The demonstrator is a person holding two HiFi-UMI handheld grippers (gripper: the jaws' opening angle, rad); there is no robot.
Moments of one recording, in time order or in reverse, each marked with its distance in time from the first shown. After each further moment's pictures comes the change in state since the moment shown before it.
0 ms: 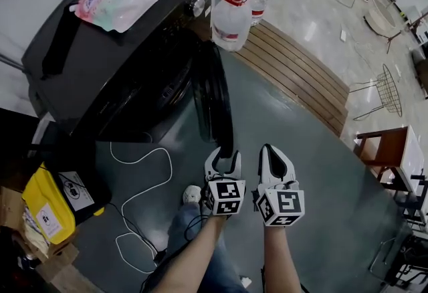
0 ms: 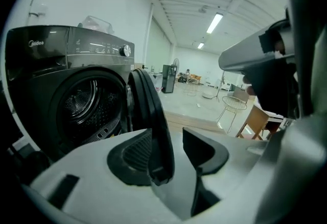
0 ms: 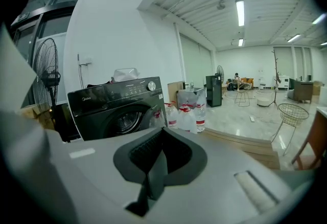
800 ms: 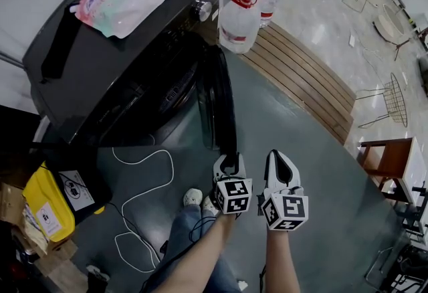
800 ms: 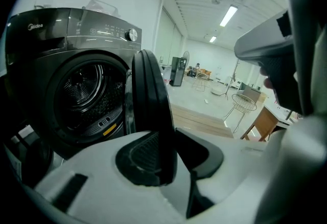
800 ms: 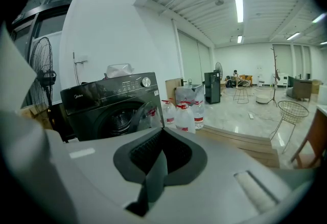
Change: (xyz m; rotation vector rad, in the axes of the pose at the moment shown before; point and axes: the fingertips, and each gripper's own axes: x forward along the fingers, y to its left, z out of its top) left arm 0.047 0.010 -0.020 -0.085 0.085 0.090; right arm 0.030 -0.024 -0.008 0.014 0.034 -0.011
